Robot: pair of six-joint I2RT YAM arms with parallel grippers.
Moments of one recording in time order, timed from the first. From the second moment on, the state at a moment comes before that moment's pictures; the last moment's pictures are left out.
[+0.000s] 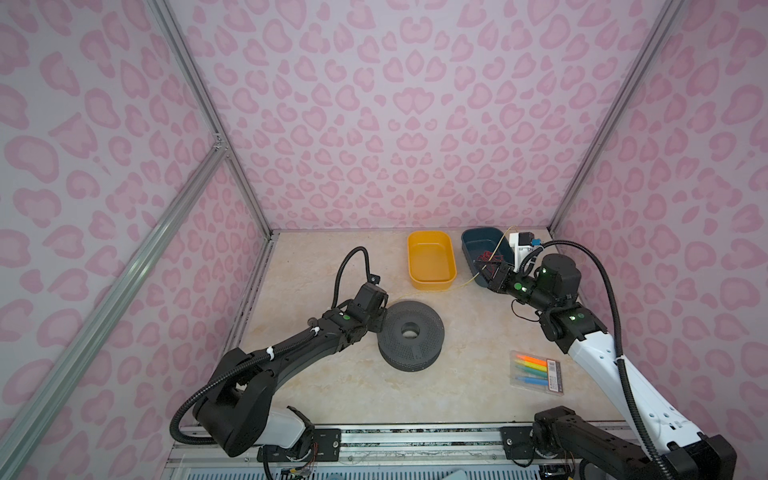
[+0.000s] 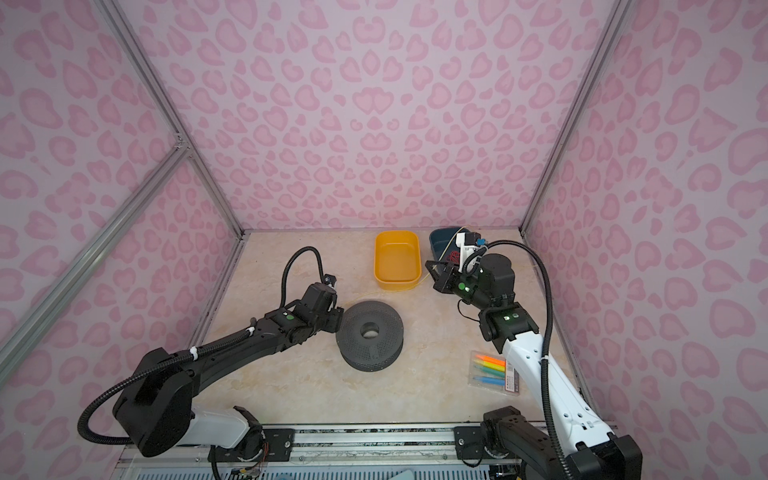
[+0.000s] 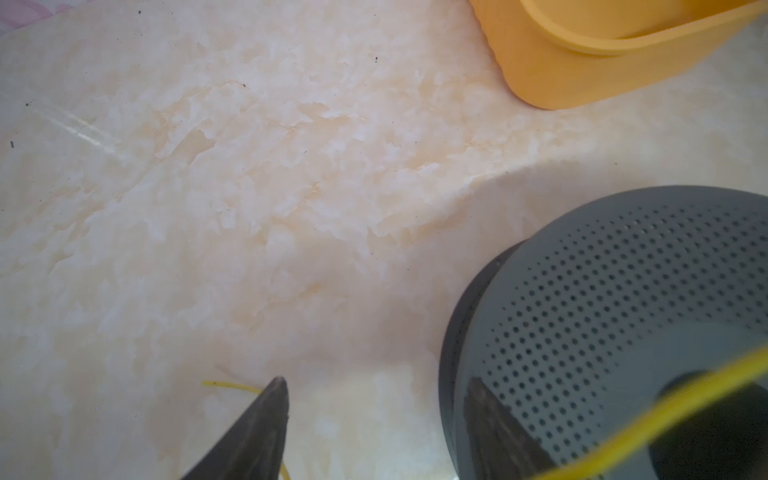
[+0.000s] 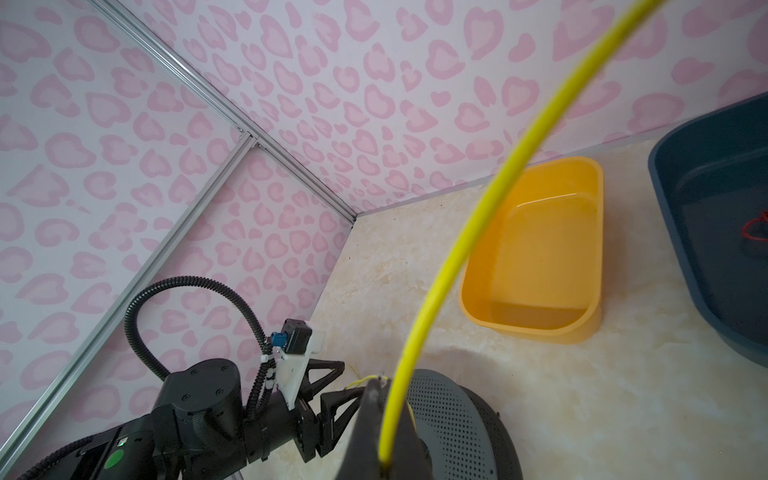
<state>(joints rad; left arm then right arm) -0.63 1.44 0.84 -0.30 -0.34 -0.23 0.24 1.05 0.90 -0.08 -0.48 0.65</state>
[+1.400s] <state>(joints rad) -0.82 1.55 1.40 -0.73 -0.31 -0.15 0.24 0.96 0.76 -0.11 -0.46 0.91</state>
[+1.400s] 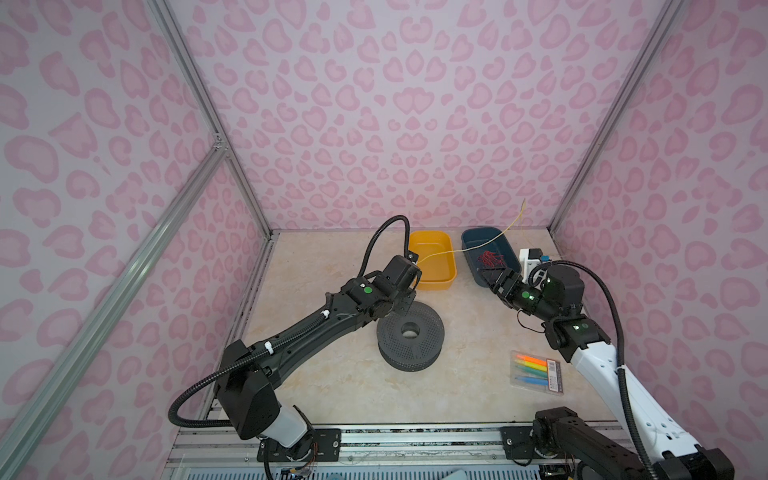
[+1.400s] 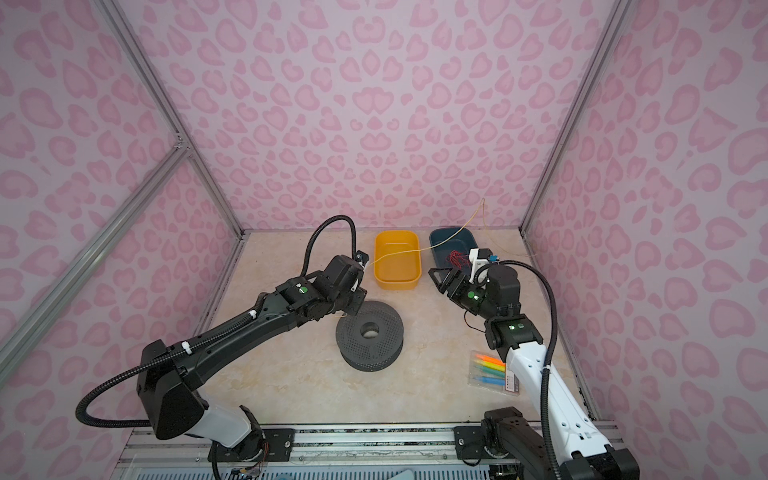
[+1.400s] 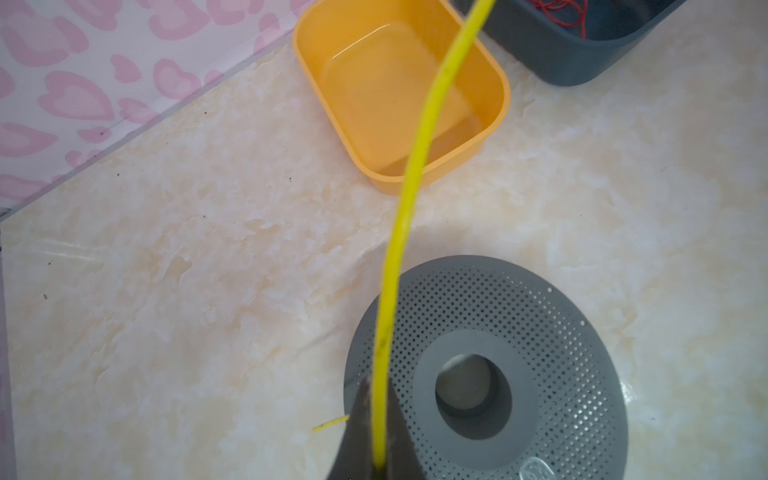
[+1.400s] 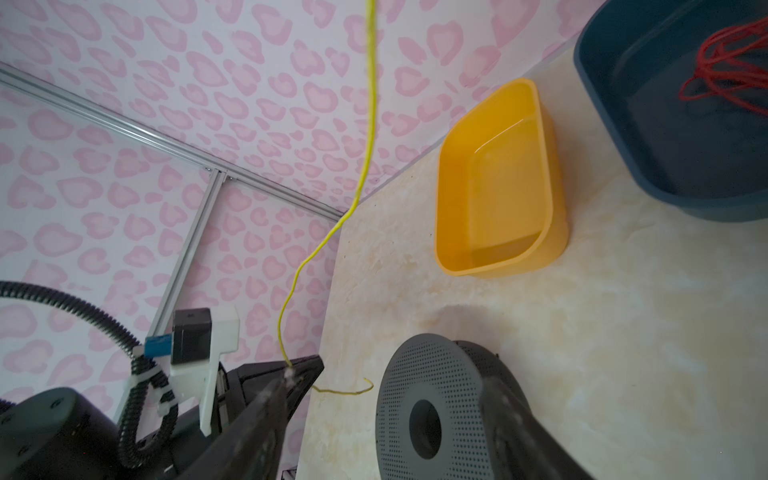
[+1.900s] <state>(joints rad) -0.88 1.60 1.49 -0.73 -0.19 -0.14 0.51 1.08 0.73 0.19 -0.15 1.17</state>
